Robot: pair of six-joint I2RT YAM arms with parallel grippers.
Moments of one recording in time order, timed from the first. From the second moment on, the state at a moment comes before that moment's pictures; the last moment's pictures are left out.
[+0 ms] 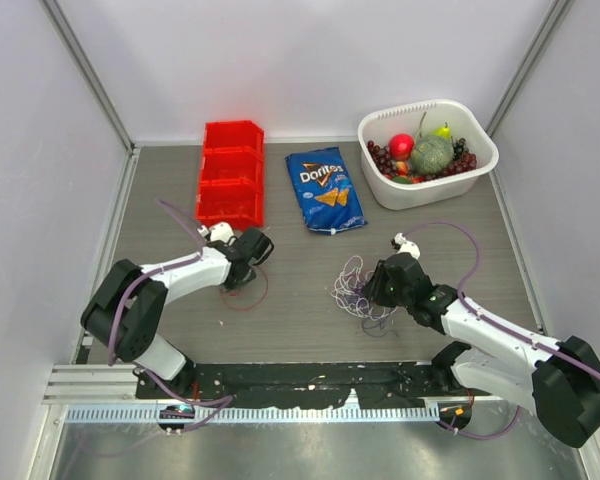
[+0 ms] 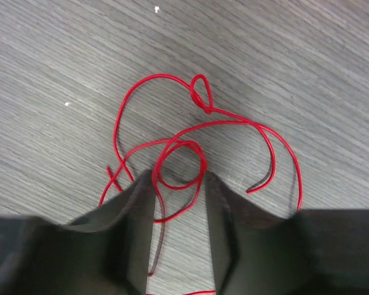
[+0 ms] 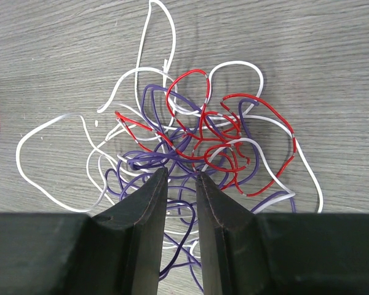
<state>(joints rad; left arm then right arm) -0.61 1.55 0.81 -0.56 -0.53 -1.07 0.62 0.99 0.39 -0.18 0.10 0.75</state>
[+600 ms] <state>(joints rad) -0.60 1.04 0.74 -0.48 -0.56 -0.90 0.62 0.99 0.39 -0.19 0.10 0.74</state>
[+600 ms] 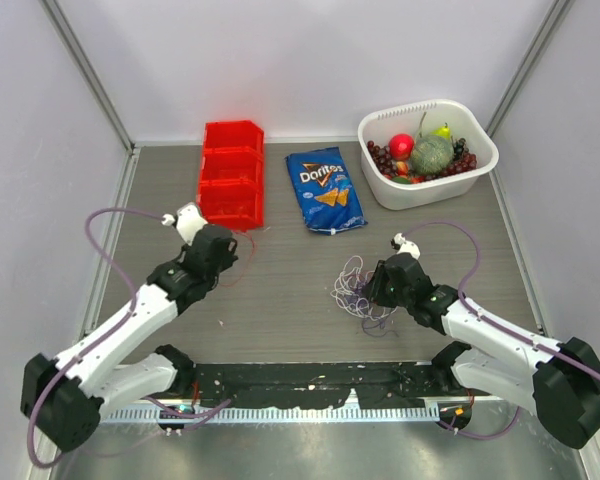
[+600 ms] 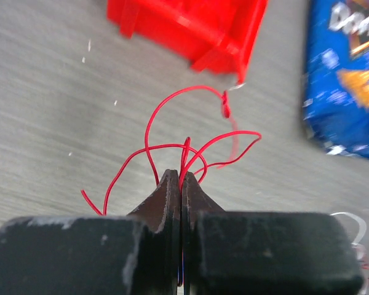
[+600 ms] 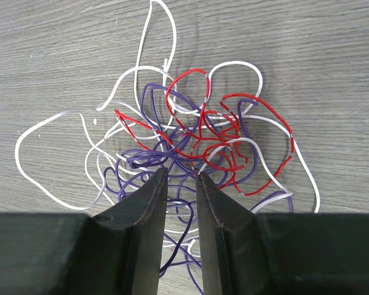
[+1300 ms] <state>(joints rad) -0.32 1.28 0.97 -0.04 -0.34 -0.50 0.61 0.99 0.44 -0.24 0.07 0.68</state>
